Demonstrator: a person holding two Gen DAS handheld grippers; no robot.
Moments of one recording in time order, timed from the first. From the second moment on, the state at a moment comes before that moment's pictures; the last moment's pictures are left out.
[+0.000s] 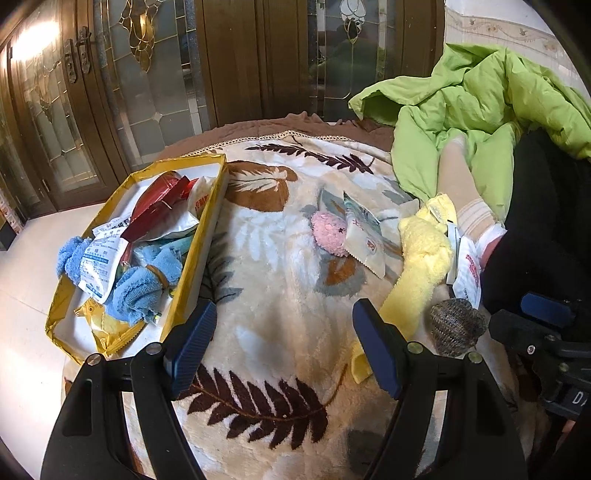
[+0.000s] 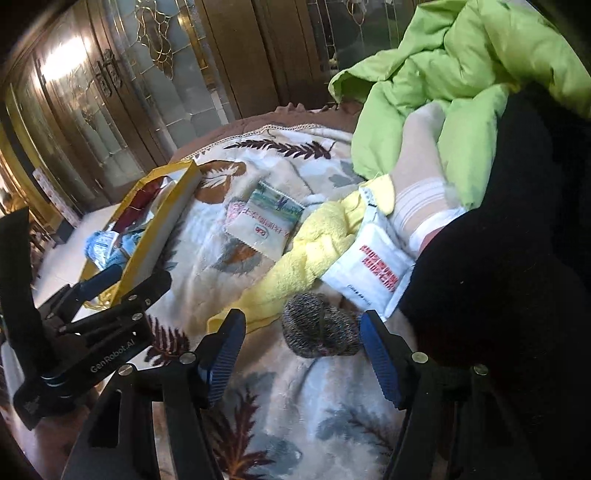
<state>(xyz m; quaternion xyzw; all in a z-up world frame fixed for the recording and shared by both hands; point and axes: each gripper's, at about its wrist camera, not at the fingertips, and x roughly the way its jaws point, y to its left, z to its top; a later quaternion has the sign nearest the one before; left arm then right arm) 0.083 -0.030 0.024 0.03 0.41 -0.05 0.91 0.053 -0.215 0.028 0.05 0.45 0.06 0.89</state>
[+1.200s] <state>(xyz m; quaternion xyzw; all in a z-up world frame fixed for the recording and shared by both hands) 0.082 -0.035 0.012 0.03 0.42 -0.05 0.90 0.042 -0.221 0.030 0.02 0.44 0.03 0.90</state>
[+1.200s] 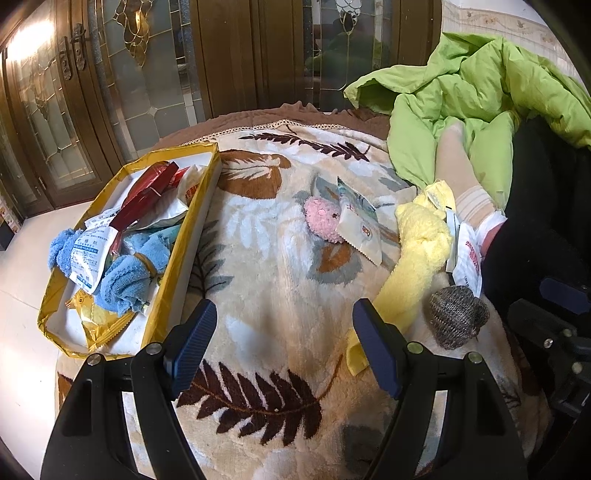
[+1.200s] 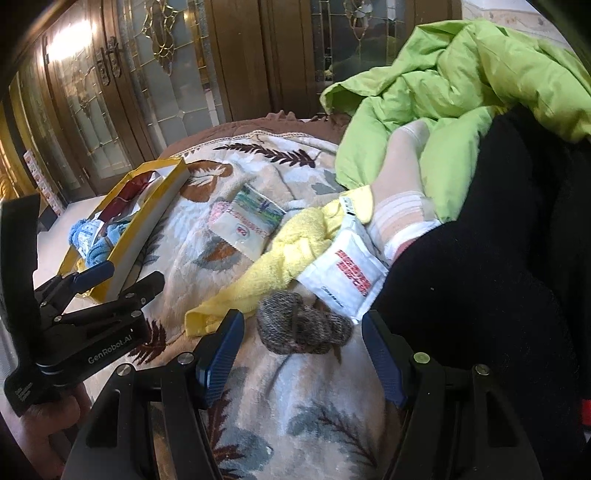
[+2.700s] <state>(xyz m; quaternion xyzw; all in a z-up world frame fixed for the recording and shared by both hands) 0.110 -0.150 -0.035 0.00 0.53 -0.24 0.82 0.099 -0.296 0.036 0.13 0.48 0.05 0.86</state>
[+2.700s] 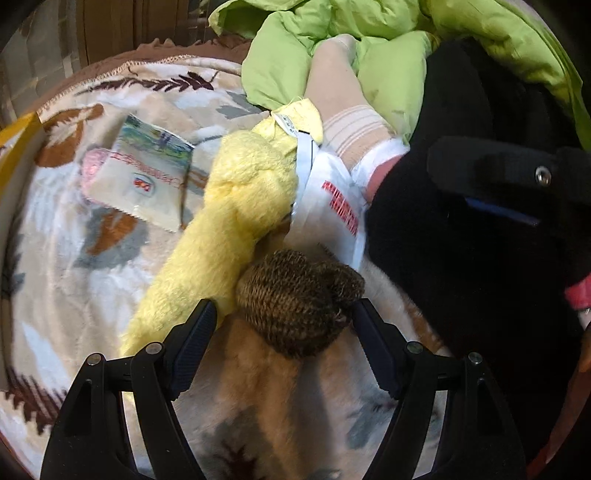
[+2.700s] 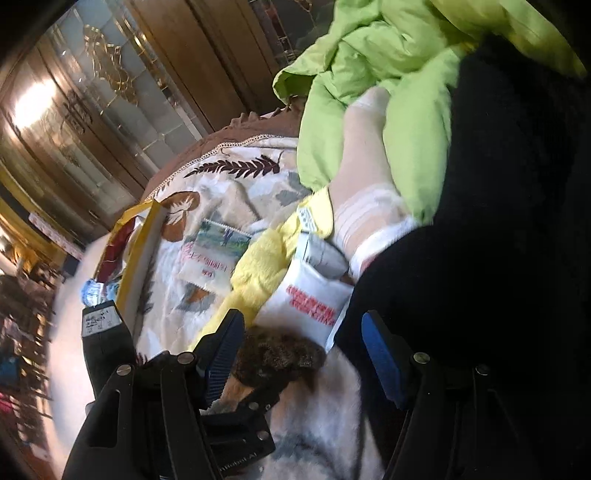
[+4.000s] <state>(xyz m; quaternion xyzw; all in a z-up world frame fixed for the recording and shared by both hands) 0.091 -0.094 -0.015 -0.04 0.51 -0.23 0.83 0.136 -0.241 0.011 -0.06 0.57 0.23 0.79</state>
